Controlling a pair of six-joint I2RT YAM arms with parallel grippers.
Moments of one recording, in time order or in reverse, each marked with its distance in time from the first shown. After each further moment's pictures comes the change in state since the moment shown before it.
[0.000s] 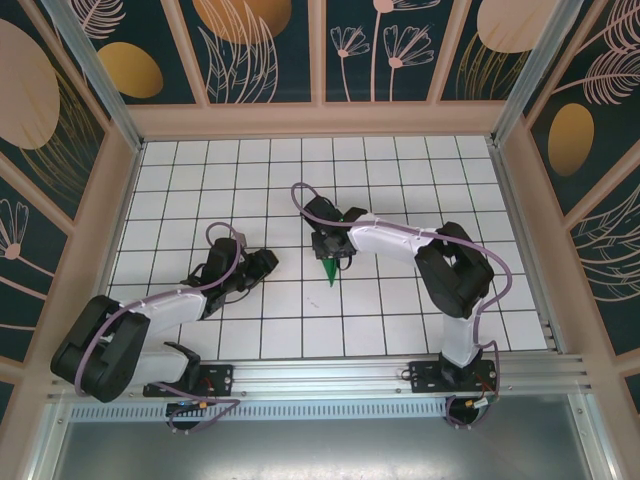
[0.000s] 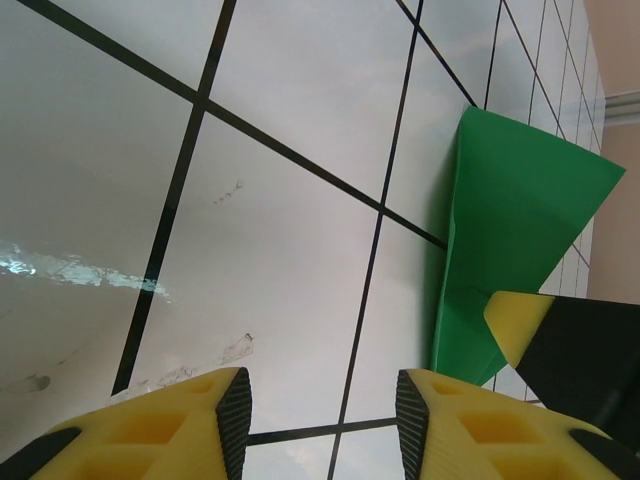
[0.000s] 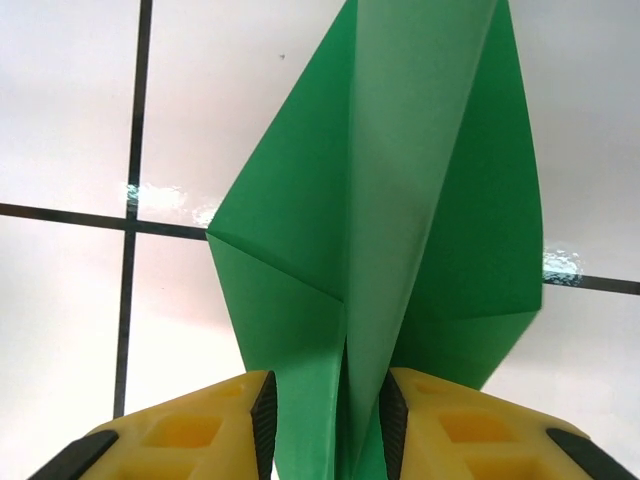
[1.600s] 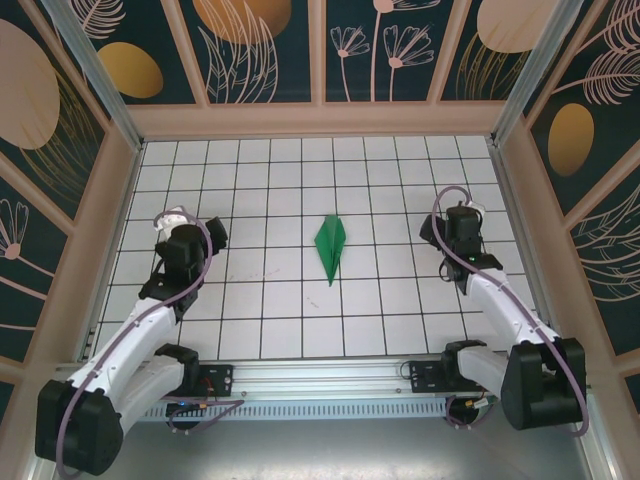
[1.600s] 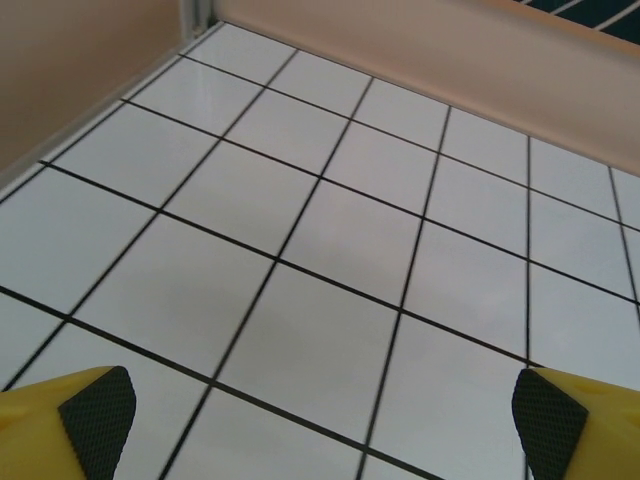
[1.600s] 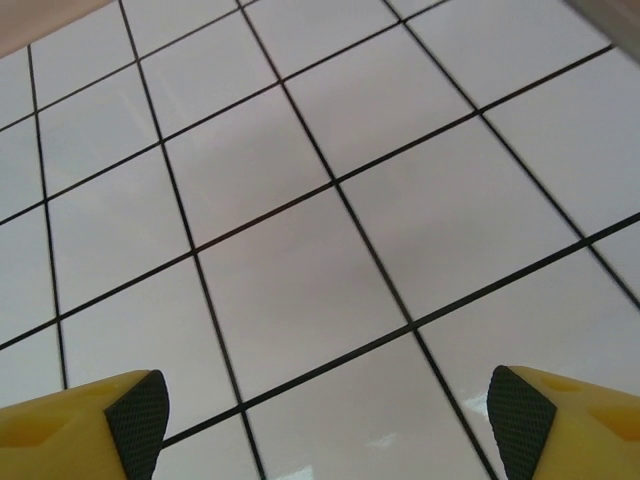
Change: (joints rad) left arm 0.197 -0.418 0.114 -0.362 -0.705 0.612; right arm -0.696 -0.834 -0.766 0.470 0.099 -0.188
